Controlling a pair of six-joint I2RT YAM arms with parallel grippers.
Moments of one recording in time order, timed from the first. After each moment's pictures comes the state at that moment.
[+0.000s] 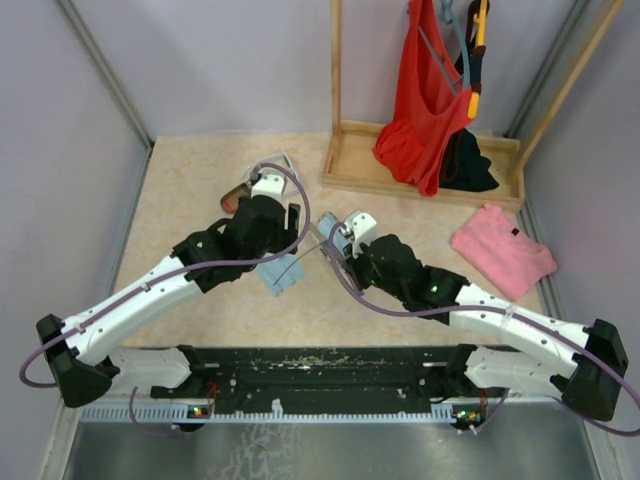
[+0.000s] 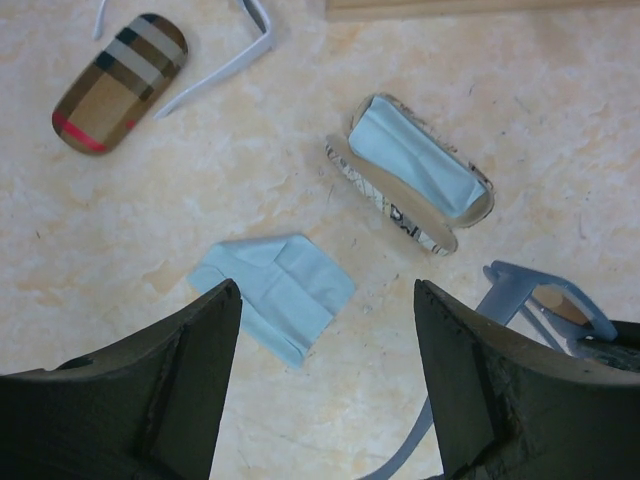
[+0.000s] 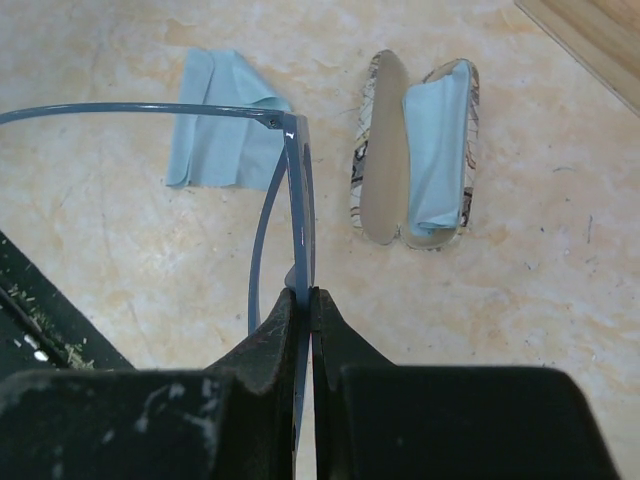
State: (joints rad) left arm -0.91 1.20 1.22 -0.61 -0.56 -0.39; right arm 0.96 1.00 0.77 -0.24 0.19 0.13
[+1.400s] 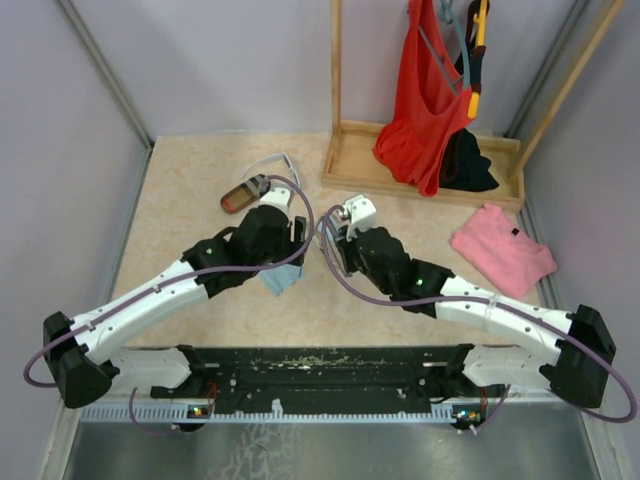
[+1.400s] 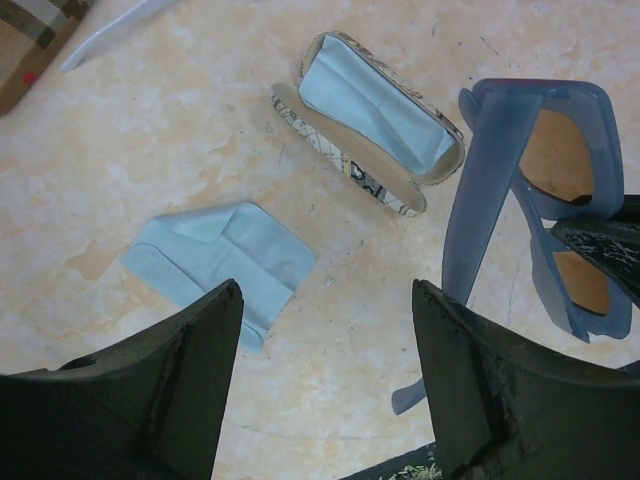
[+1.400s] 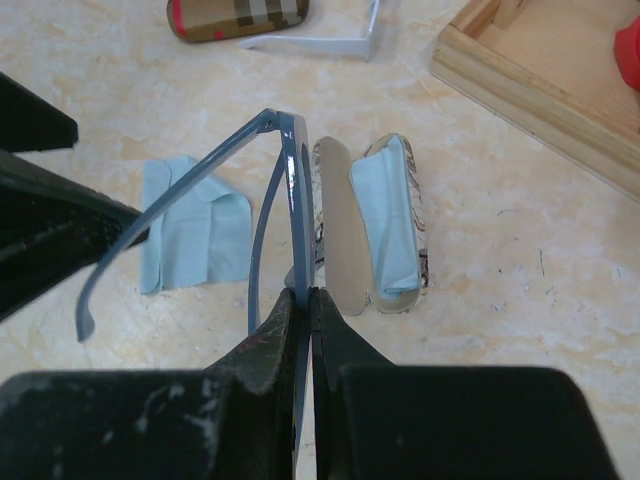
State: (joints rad) left arm -0.91 1.20 1.08 -0.53 -0.44 -0.44; right arm 0.99 1.11 0.83 -0.10 0.42 0.19
